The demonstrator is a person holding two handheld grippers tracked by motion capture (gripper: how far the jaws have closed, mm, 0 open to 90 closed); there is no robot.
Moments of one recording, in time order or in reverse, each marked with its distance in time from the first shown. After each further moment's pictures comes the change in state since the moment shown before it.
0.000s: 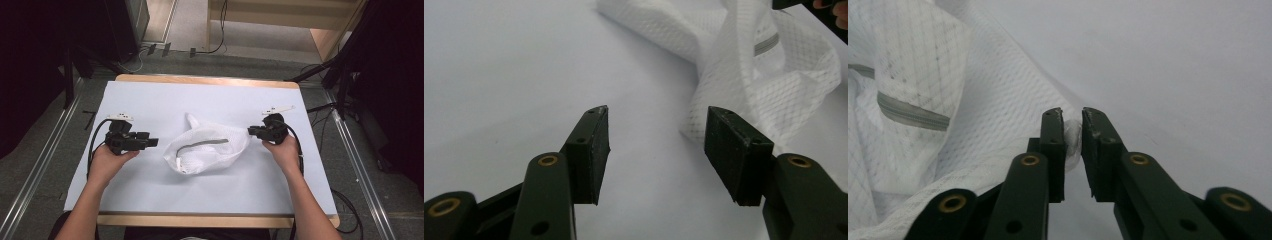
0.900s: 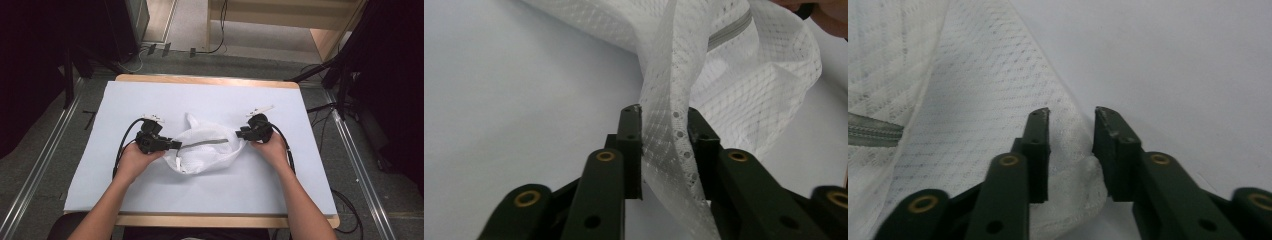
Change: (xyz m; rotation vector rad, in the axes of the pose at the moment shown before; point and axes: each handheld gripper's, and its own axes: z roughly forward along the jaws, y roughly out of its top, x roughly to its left) left arm -0.027 0.007 0.064 0.130 -0.106 0.040; right arm 0.007 0.004 0.051 0.106 0.009 -0.089
